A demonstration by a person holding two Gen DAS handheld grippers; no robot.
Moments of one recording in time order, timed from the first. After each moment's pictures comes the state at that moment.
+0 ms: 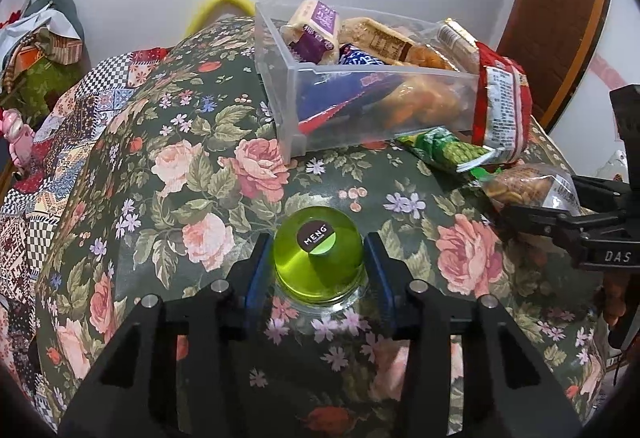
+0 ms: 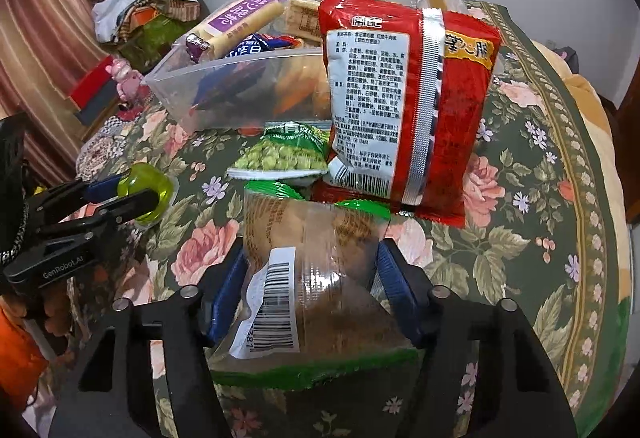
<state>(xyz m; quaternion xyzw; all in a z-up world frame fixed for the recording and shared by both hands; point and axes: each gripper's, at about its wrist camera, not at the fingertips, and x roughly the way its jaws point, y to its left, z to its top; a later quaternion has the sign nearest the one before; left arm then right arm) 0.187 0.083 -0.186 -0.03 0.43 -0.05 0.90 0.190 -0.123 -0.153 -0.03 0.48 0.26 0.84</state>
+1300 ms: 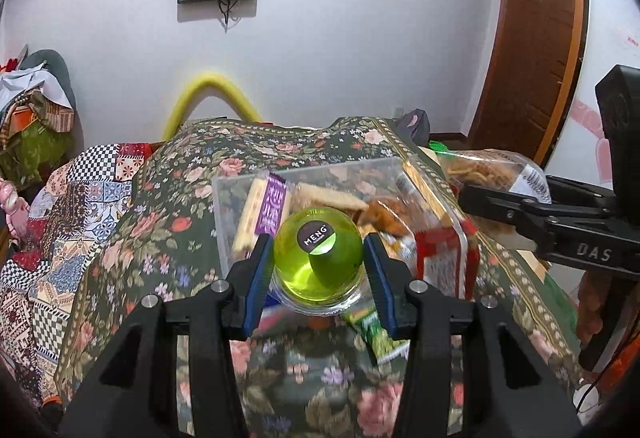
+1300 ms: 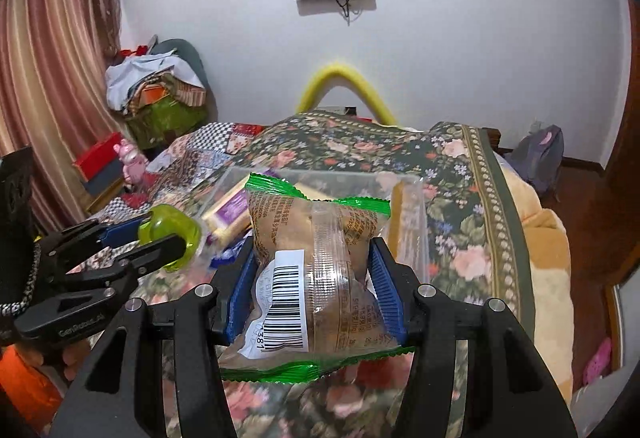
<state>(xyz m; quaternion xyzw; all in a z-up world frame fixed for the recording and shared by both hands) 0.252 0.050 -0.075 -0.03 0.31 -0.07 0.95 0.238 -0.128 -0.042 -0.02 0.33 0.25 0.91</state>
